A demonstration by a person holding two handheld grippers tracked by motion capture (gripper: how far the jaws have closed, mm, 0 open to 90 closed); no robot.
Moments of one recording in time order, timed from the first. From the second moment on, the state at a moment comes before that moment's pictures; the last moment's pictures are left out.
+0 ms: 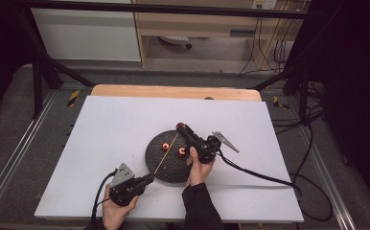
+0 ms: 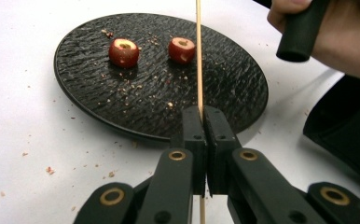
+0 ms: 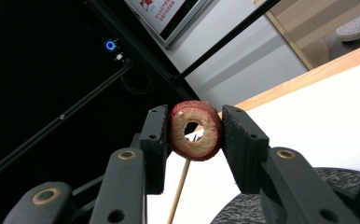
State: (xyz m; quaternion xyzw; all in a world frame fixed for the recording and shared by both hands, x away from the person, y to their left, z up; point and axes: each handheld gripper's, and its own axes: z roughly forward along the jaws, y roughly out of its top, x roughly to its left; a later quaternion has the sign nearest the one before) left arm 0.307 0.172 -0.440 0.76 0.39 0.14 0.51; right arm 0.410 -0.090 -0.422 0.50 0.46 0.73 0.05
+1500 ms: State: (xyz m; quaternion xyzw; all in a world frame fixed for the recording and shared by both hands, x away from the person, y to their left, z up) left arm 0.361 0.119 -0.398 0.74 0.39 0.15 0.52; right arm 0.388 -0.088 -0.426 0.49 0.49 0.72 0.03
